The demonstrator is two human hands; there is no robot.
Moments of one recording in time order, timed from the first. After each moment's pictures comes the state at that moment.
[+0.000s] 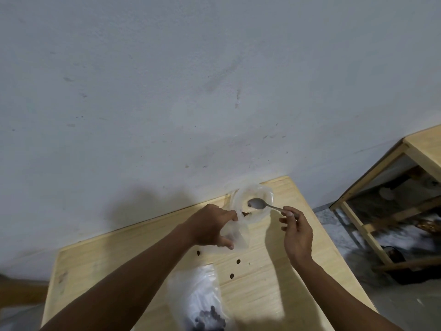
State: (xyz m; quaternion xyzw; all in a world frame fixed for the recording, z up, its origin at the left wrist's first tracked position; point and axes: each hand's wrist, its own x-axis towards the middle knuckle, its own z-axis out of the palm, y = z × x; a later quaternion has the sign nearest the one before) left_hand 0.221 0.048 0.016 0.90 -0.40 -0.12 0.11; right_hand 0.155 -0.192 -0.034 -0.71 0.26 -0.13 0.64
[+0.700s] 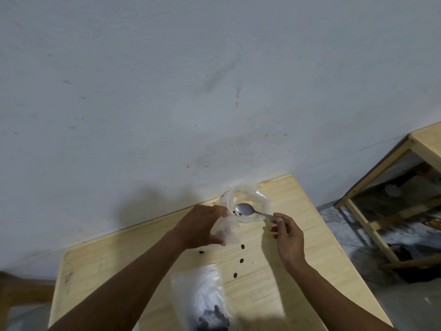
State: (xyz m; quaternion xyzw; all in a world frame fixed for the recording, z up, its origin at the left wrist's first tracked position) left_hand 0.216 0.074 0.013 0.93 -0.32 -0.13 0.13; right_hand 0.148 -0.171 -0.045 -0.69 0.26 -0.06 0.68
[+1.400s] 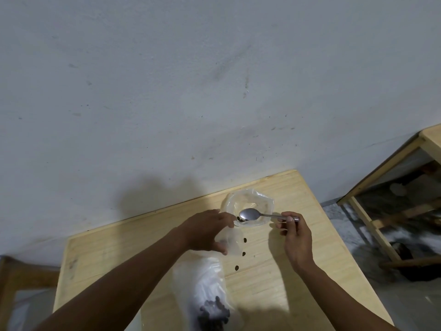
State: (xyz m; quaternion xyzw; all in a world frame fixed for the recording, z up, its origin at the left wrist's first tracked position) left_hand 0.198 0.072 0.002 0.90 -0.36 -0.23 0.09; right_hand 0.138 -0.180 -0.044 -0.69 0.23 -0.08 0.68
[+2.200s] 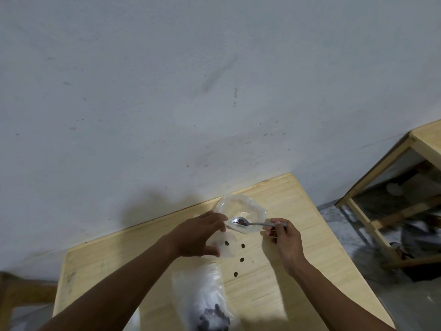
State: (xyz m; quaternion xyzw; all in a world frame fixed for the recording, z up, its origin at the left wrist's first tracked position) left_hand 0.196 0.086 0.021 0.90 -0.38 -0.18 0.10; right_hand 0.145 -0.172 -0.044 -0.60 0.27 0.01 0.76
